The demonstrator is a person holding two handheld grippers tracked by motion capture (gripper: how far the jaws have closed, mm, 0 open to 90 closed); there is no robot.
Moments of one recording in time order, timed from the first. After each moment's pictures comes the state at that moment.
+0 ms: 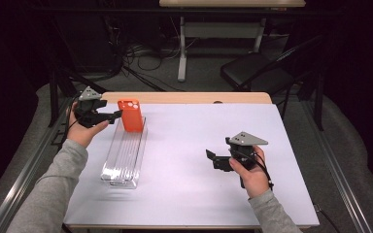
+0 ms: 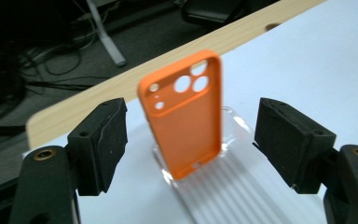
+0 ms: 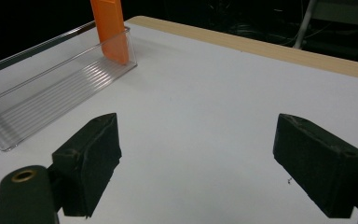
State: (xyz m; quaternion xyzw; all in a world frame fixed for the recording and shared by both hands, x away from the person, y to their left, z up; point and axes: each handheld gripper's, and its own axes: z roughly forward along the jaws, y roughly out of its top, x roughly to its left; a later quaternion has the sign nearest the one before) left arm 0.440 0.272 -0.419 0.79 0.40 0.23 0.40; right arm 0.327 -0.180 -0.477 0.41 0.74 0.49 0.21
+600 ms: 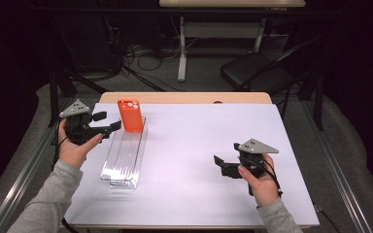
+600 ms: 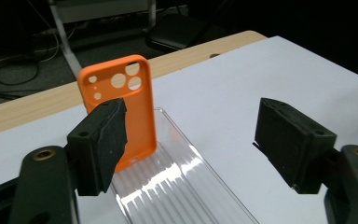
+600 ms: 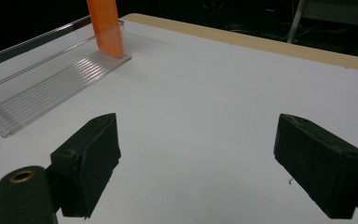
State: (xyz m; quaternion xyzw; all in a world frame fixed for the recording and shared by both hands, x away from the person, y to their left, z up) left arm 0.378 0.275 -0.417 0.76 0.39 0.19 0.49; right arm 0.307 -0.200 -0.481 0.42 0.73 0.49 0.22
